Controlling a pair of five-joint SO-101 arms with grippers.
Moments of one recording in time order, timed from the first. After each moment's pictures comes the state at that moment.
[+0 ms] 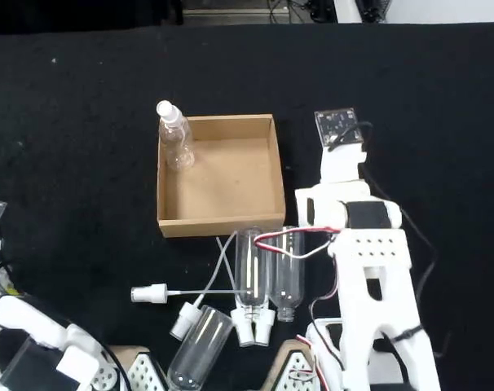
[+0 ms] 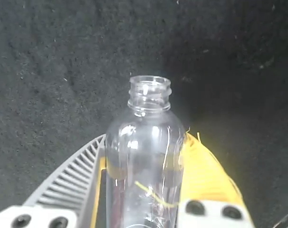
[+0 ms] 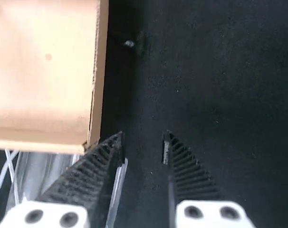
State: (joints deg) left arm -67.3 -24.7 47.8 57.7 -71.5; right arm -0.8 -40.4 50.8 60.4 6.1
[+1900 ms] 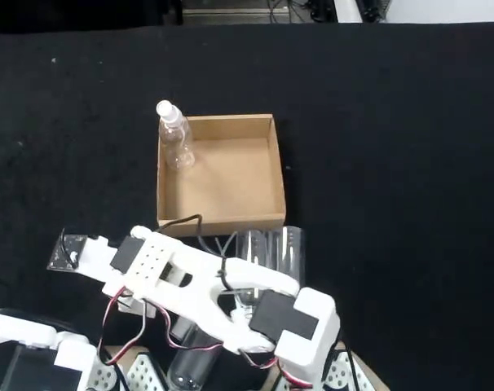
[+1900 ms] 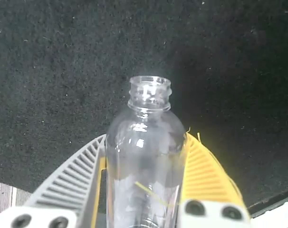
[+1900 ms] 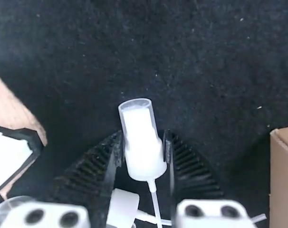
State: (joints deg) left arm -83.9 -24.7 43.1 64.4 -63.8; right arm -64.4 18.0 13.0 65.5 12.8
